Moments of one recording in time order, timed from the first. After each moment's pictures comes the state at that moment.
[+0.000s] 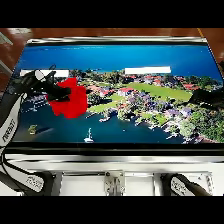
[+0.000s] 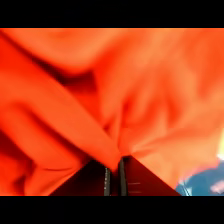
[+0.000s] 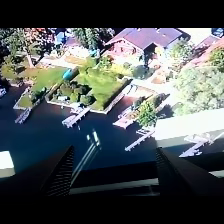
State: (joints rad) left arm -0.02 -1.74 1.52 1.26 -1.16 -1.64; right arm -0.33 -1.17 1.32 -1.39 1.45 1.46
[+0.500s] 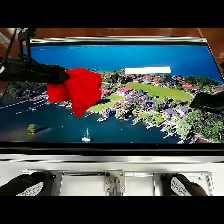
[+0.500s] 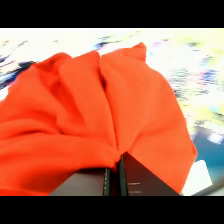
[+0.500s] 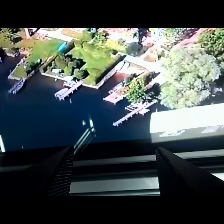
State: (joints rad) left arm -0.31 -1.16 1.52 1.24 -1.17 -1.58; right arm -0.33 -1.08 1.33 -1.38 1.56 1.41
